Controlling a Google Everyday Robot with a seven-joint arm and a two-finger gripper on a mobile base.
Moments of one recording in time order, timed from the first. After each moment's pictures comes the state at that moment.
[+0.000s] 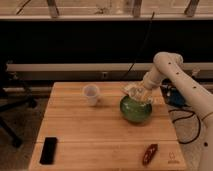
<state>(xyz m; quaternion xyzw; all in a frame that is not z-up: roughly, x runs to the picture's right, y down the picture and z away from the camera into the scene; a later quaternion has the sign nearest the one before) 0.216 0.037 0.827 -0.31 -0.15 0.00 0.94</state>
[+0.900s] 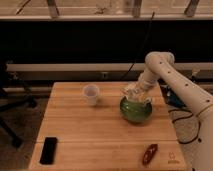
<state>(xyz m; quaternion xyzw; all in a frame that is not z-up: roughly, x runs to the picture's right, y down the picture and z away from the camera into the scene) 0.200 0.048 0.824 -0.33 -0.14 -0.06 0.93</state>
